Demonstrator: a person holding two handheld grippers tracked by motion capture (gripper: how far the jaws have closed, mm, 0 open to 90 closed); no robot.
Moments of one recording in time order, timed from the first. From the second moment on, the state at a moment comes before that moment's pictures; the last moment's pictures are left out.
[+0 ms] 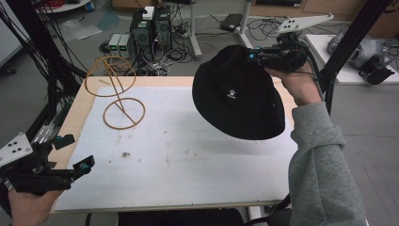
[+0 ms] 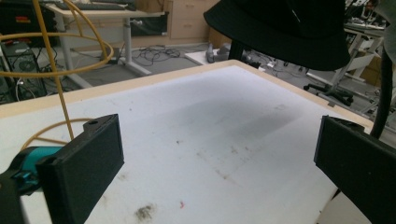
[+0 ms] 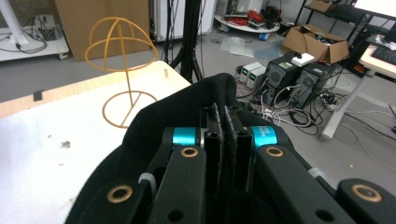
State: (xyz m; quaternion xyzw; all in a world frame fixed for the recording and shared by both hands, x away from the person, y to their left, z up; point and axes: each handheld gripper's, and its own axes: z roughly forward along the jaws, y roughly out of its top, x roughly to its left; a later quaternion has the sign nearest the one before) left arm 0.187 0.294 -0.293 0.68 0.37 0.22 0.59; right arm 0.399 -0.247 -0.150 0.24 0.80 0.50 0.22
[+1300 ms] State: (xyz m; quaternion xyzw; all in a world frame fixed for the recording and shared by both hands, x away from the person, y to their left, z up) left arm 0.164 0.315 -0.301 0.68 0.37 0.20 0.59; right arm 0.423 -0.151 -0.059 0.17 0.81 0.52 0.20
